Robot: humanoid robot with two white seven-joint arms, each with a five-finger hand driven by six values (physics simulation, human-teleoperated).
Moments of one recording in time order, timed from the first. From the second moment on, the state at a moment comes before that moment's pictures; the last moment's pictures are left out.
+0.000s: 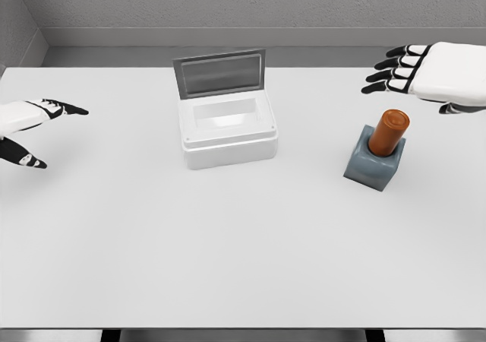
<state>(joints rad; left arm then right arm) -0.53 1.02 -0.55 -1.25 -0.10 -0.61 -0.47 -0.75 -1.12 0.52 -1.76 0.32 -0.61 0.61</state>
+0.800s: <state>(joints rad) -0.54 0.99 -0.55 -1.10 -0.09 -0.61 -0.47 -0.76 -1.10 0.64 -1.75 0.32 -0.61 0.61</state>
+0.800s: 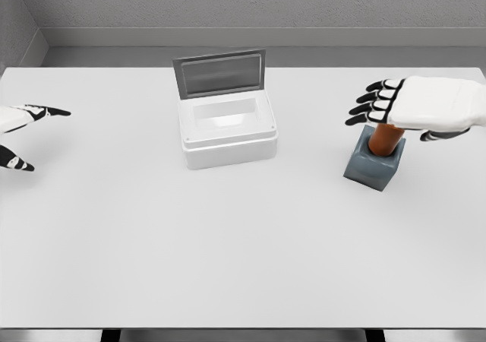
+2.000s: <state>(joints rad) -0.54 0.97 -0.55 -1.08 -0.11 -0.61 -0.48 -0.77 -1.01 0.73 -1.59 0.44 -0.61 0.61</state>
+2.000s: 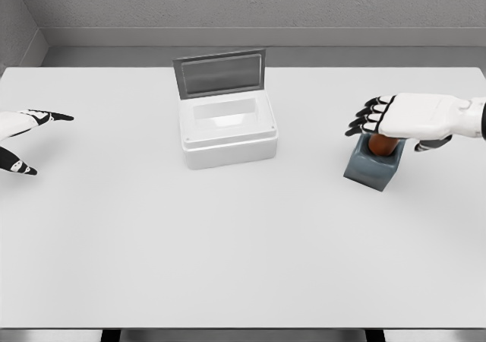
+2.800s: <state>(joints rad) -0.54 0.97 -0.55 -1.08 -0.11 -0.61 -0.48 -0.78 -1.01 0.72 -1.55 0.45 -0.61 0.61</state>
